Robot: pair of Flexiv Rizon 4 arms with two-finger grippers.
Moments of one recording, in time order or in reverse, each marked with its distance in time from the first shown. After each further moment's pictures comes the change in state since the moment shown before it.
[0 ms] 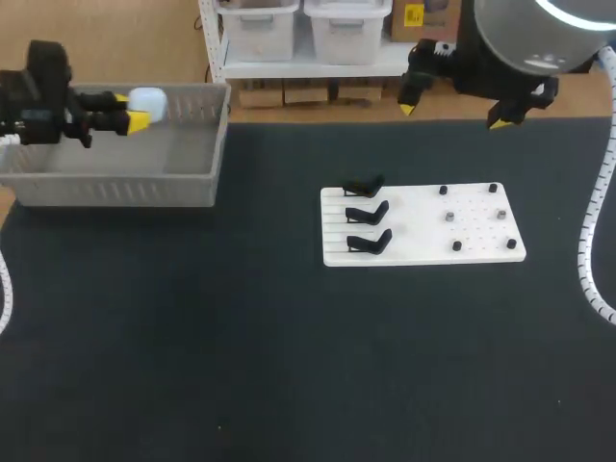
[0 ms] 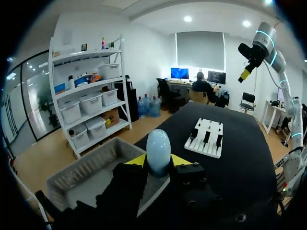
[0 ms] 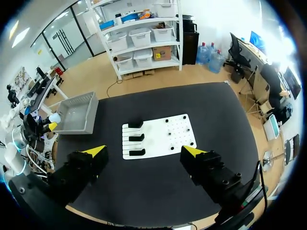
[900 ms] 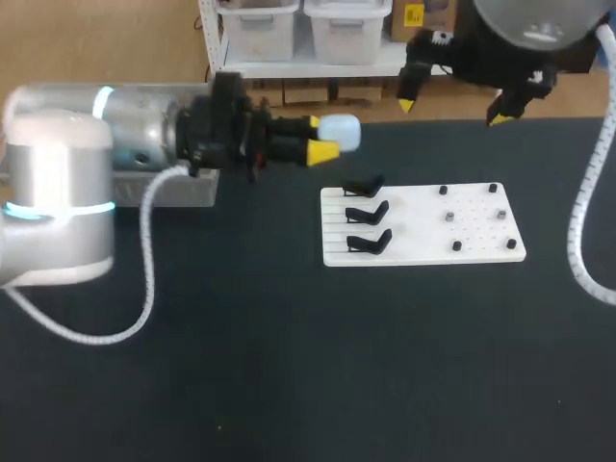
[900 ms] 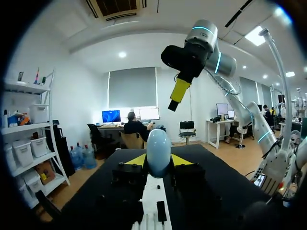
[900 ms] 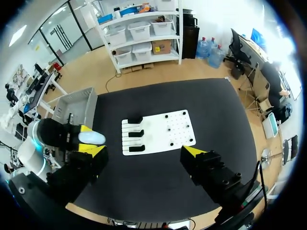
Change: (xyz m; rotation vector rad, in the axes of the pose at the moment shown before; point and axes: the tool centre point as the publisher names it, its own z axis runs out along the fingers) left arm -0.109 -0.223 0.124 0.612 -0.421 0.214; right arm -0.002 0.001 -0.001 0.005 0.054 -0.001
